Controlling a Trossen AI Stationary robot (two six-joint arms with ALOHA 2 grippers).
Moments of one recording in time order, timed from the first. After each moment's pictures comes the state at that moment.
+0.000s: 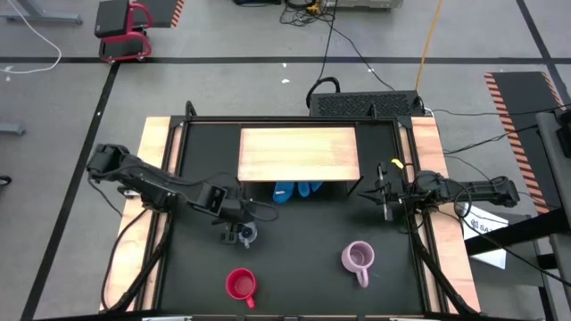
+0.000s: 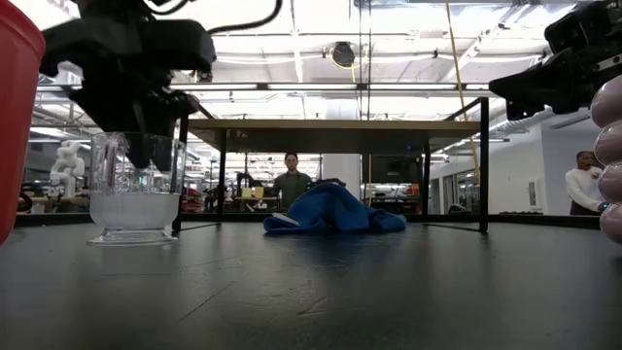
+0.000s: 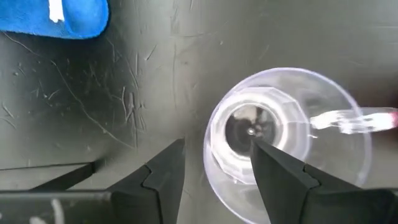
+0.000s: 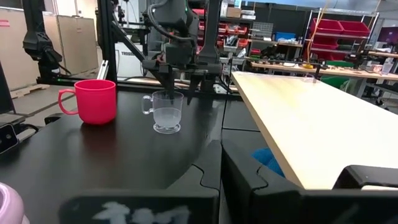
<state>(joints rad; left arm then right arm) -0.25 1.47 0.93 -0.67 -0.05 -0.16 0.04 0.05 0.02 0.00 0.00 -0.07</state>
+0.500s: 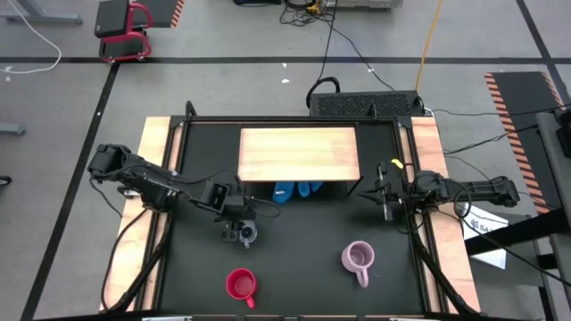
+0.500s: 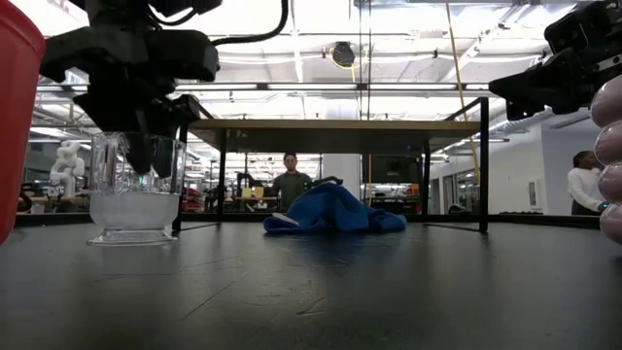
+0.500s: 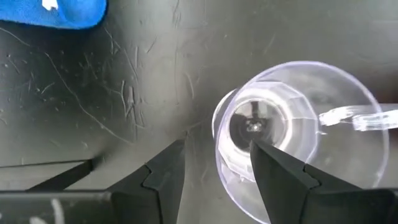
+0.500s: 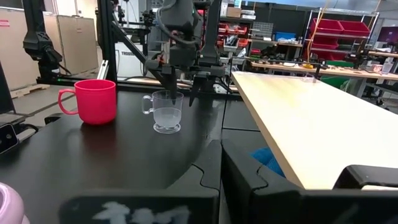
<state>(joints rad) -0.21 1.47 0.93 -0.68 0.00 -0.14 0.04 0.05 0.02 0.00 0.00 -0.07</state>
